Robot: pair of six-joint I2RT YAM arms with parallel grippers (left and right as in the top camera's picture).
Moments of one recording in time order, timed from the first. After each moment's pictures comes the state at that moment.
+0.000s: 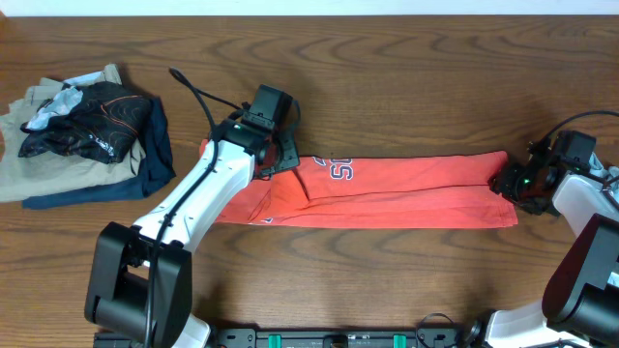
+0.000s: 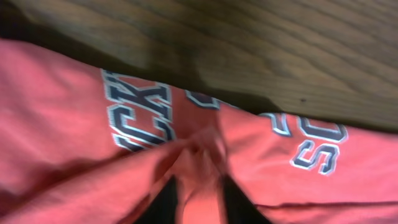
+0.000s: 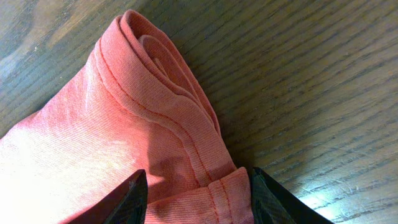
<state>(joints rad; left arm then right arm) -0.39 1.70 1.19 -0.71 0.03 -0.62 -0.42 1.70 0.86 -0.43 -0.23 0.17</state>
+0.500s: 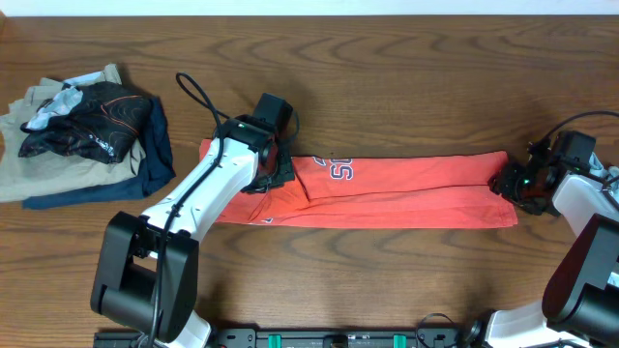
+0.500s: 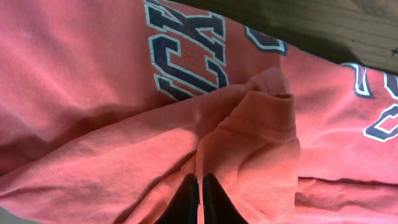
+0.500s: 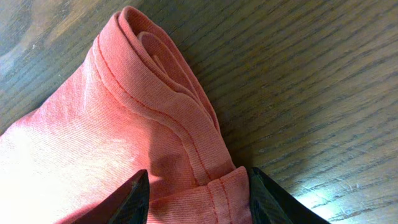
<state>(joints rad) -0.39 1.74 1.19 -0.86 0.02 -0.62 -0.42 1.70 0.86 -0.44 -0.23 0.17</state>
